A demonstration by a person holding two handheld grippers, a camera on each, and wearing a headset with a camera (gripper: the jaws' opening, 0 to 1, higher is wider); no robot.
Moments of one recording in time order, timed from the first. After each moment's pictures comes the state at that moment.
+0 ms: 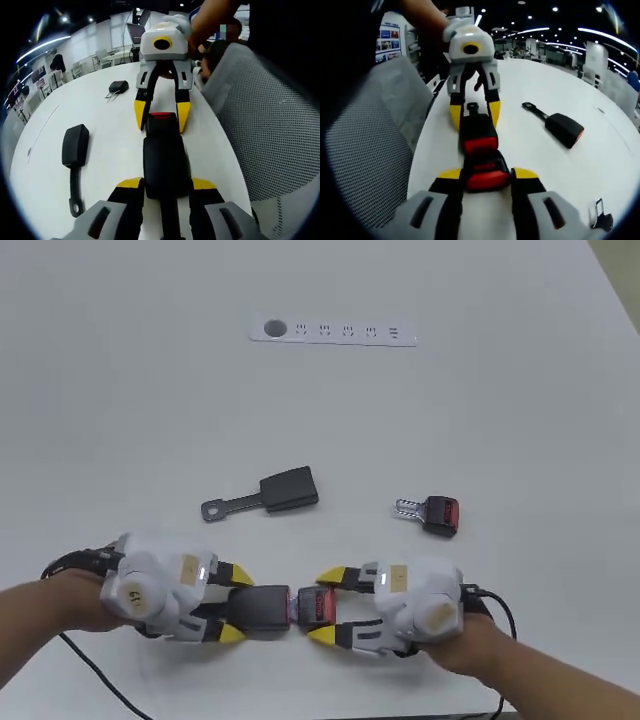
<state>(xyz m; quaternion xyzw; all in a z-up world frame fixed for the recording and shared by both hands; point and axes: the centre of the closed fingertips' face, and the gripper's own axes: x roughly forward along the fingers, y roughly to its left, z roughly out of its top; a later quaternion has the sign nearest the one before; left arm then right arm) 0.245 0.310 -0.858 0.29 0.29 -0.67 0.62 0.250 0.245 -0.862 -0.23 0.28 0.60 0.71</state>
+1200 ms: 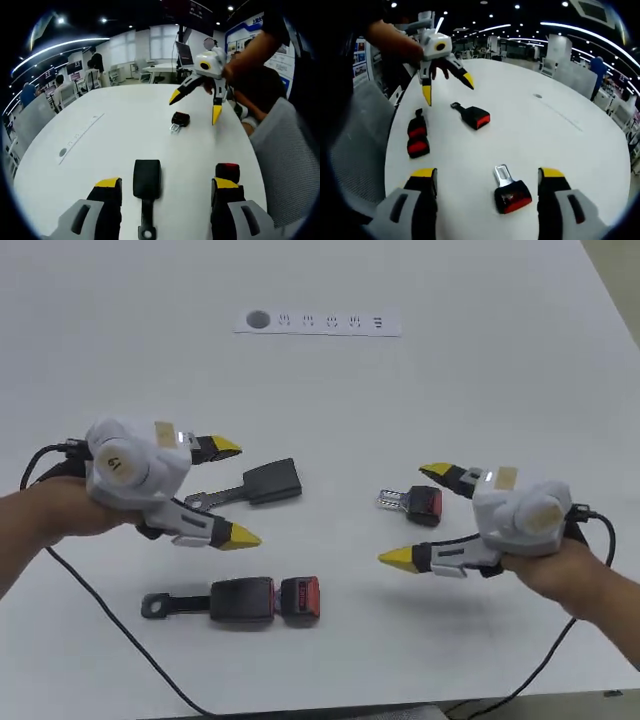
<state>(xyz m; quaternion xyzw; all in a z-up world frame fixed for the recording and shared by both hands) 0.365 0.282 -0.786 0.21 0.26 -0.58 0.74 0.358 0.106 -0.811 -0.19 0.29 0.47 0.81</state>
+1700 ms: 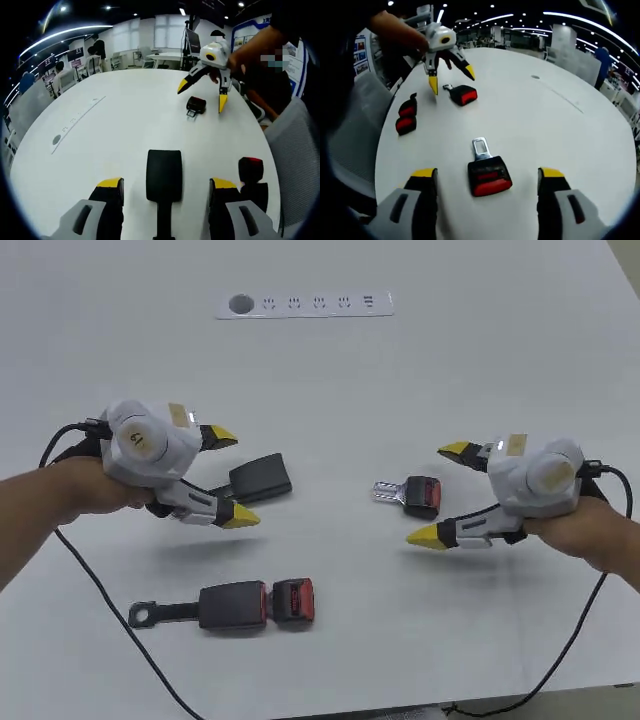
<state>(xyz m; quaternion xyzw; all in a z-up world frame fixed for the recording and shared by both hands) 0.401 0.275 -0.832 0.21 0.32 -0.56 0.73 0.376 0.073 -0.853 -0.19 0.33 0.49 0.78</state>
